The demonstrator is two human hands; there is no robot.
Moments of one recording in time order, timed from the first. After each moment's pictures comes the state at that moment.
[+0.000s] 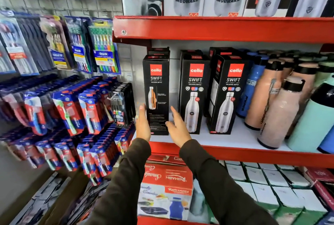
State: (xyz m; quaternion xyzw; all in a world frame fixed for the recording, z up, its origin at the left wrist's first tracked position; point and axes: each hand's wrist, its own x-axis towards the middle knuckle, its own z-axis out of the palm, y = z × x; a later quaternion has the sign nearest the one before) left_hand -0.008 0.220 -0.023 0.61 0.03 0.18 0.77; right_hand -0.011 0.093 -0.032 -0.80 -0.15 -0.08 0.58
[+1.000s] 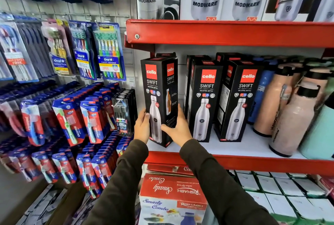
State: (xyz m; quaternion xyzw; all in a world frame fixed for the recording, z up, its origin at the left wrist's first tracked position) left_hand 0.031 0.270 -0.032 0.68 0.01 0.17 0.71; right_hand 0.020 0.129 -0.020 -0.81 -0.14 -0.16 0.55
